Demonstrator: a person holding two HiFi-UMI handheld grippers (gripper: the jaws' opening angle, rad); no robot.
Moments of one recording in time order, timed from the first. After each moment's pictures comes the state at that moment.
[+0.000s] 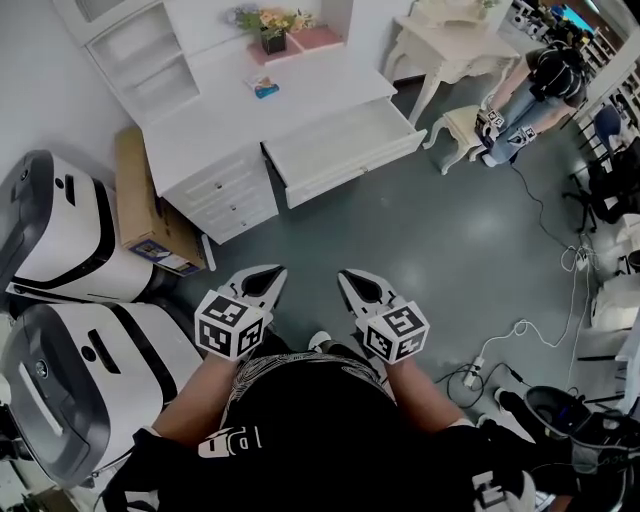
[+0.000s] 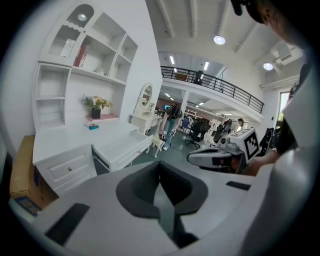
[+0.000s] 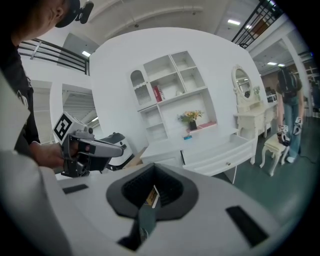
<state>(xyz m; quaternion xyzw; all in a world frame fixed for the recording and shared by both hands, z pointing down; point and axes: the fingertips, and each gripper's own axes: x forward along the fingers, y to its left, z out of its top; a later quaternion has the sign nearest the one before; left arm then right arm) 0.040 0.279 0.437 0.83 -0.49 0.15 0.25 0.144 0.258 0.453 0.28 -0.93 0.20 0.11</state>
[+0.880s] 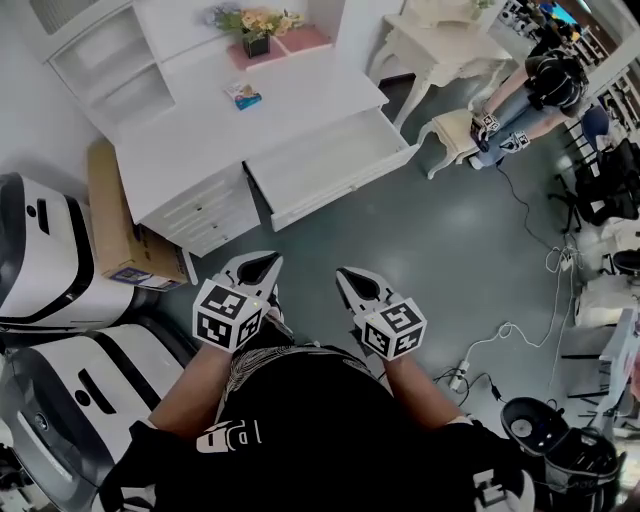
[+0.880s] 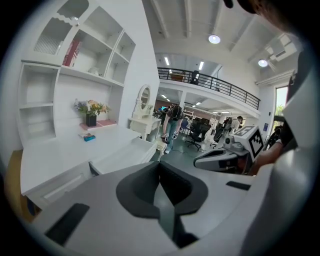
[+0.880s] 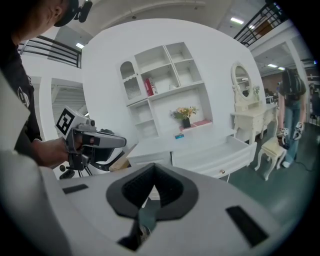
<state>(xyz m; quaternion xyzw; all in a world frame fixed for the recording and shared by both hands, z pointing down) 0.014 0.150 0.438 0.84 -0.47 0.15 0.22 0.128 0.149 0.465 0.30 -0.92 0.20 0.15</state>
